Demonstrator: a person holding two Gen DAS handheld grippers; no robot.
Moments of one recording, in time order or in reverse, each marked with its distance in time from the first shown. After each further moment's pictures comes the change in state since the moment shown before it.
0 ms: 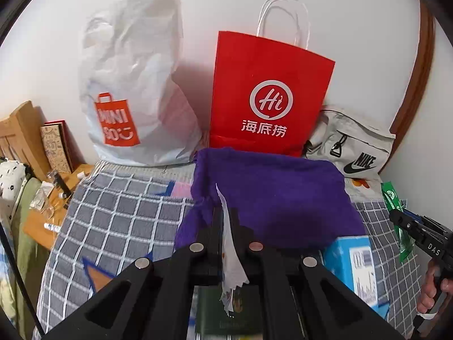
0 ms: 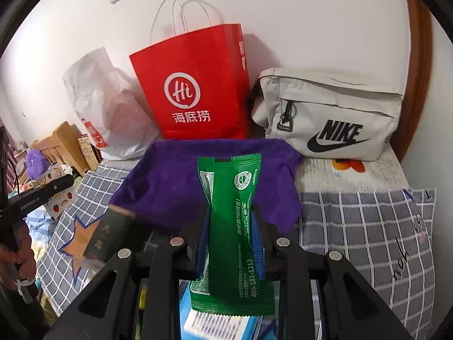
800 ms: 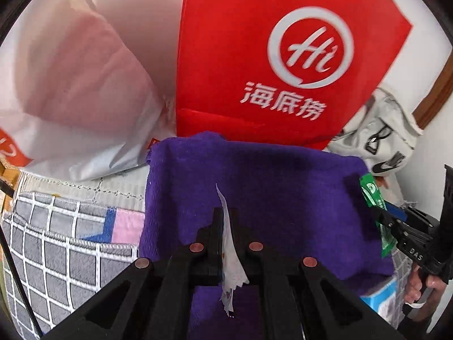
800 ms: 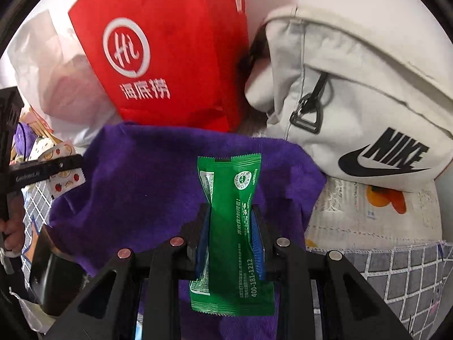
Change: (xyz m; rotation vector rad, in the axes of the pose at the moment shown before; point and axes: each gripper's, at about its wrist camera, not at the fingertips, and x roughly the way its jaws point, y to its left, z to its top) left arm 0.175 -0.001 0.053 0.000 0.259 -0.107; right arm 0.154 -0.033 0.047 -0.085 0.198 -0.001
